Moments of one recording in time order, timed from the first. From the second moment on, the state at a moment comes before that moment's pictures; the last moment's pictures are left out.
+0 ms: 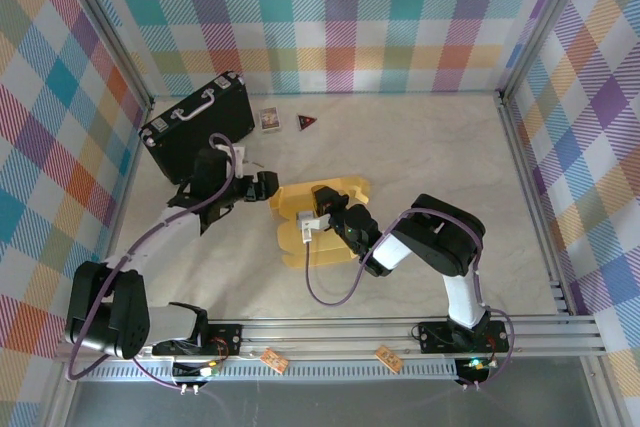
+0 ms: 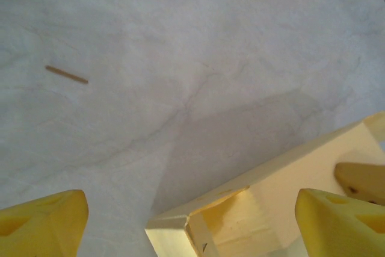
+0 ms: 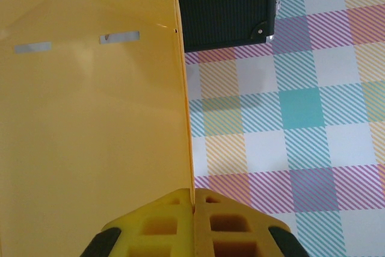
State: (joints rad) left arm -0.24 1.28 0.78 -0.15 0.25 -0.29; right arm 0.90 1.99 0.63 1.31 0.29 -1.42
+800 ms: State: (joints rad) left arm -0.25 1.43 0.77 -0.08 0.56 -0.35; right arm 0.90 2.00 0.64 1.33 0.29 -1.42
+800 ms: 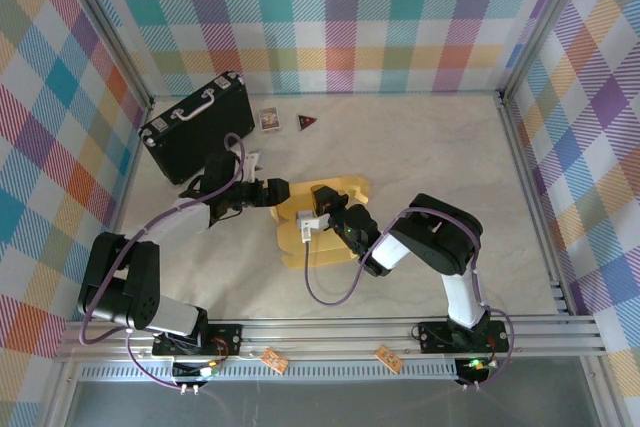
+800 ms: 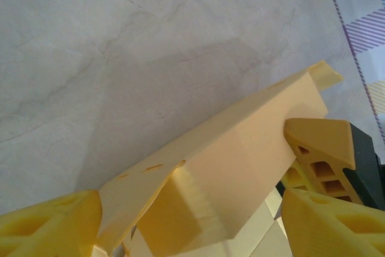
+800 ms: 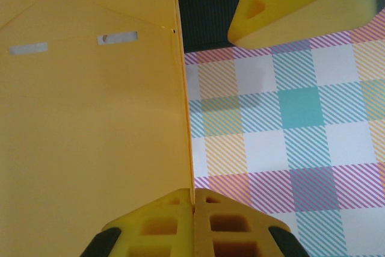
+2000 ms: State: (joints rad) left arm -0.33 1.37 0.63 0.01 0.53 -0.38; right arm 0.90 2.01 0.64 1.33 0.29 -1.40
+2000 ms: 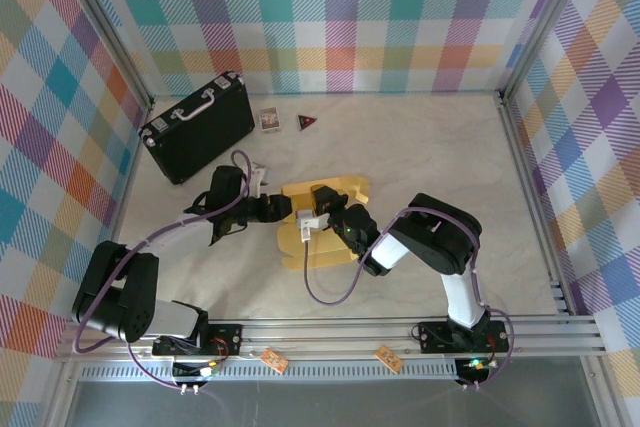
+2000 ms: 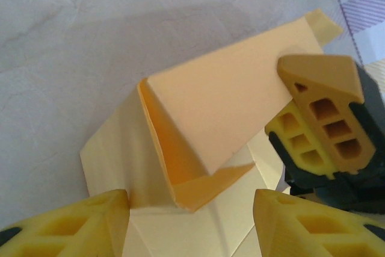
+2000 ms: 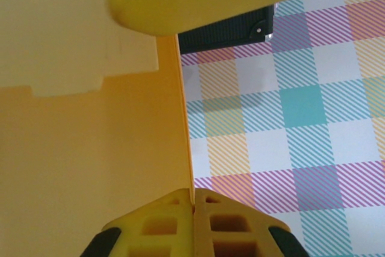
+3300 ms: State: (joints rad) left arm -0.48 1.49 0.82 -0.22 0.14 -0.02; right arm 0.89 2.02 0.65 1.34 0.31 -1.39
